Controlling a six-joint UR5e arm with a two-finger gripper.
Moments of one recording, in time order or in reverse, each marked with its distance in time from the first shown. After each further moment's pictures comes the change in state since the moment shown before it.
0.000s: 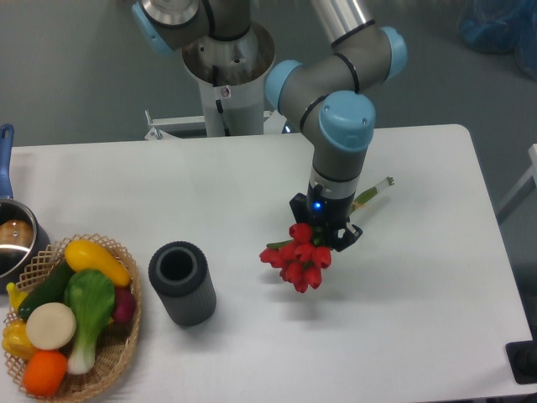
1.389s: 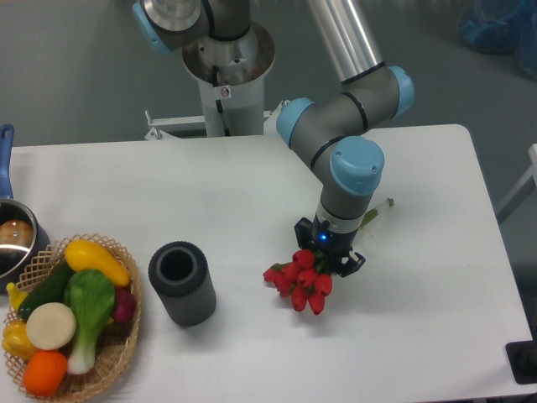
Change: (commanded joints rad) arm -0.008 -0.092 0.064 0.006 0.000 0.003
